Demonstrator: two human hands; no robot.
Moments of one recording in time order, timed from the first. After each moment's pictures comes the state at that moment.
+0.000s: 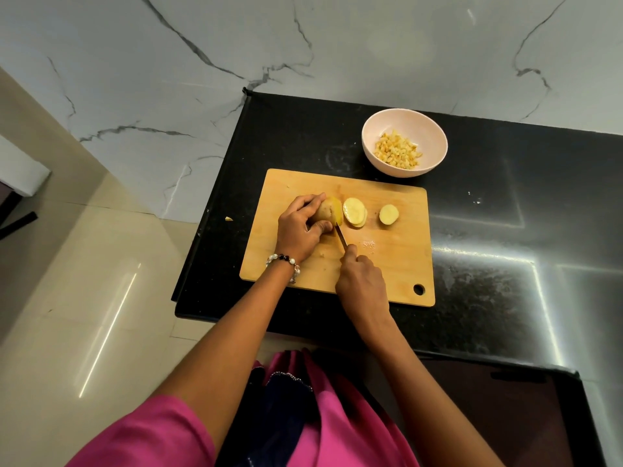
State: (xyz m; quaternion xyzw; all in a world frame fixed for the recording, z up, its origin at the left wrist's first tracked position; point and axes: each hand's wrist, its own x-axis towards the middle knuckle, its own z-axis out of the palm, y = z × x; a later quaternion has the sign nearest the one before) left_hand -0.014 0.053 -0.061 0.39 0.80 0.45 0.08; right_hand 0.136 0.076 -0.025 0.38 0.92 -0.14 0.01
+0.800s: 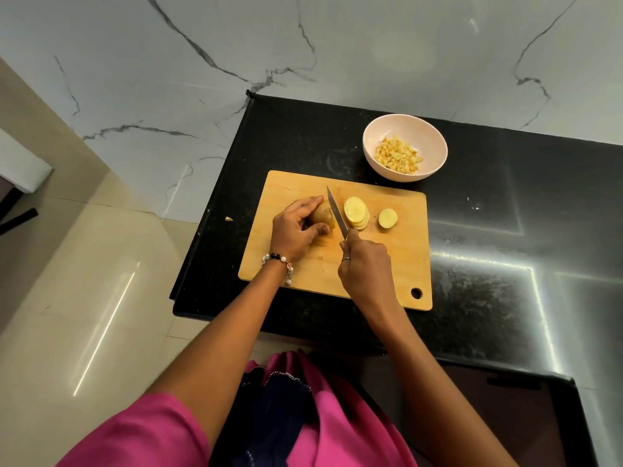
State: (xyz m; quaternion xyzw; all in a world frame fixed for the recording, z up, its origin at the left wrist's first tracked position) left_hand -0.018 0.048 -0.057 0.36 0.78 0.50 0.13; right_hand 0.128 0.093 0.007 0.36 0.90 -0.23 -0.09
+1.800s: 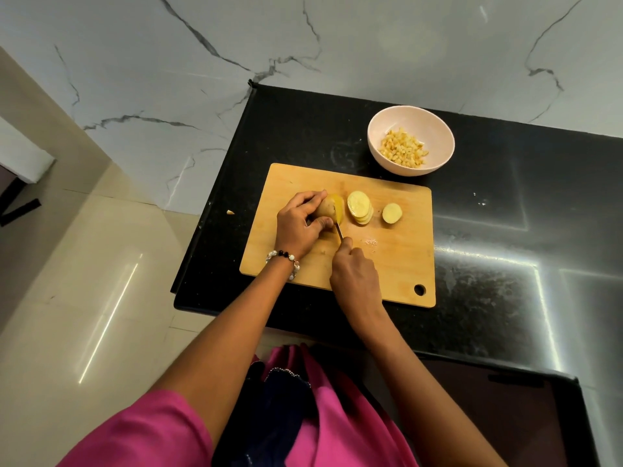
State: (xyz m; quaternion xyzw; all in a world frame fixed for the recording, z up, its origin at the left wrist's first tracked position) left_hand -0.016 0.052 -0.064 0.37 0.80 0.47 0.07; right_hand 0.125 0.071 -0.016 0.35 0.93 -0.11 0.00
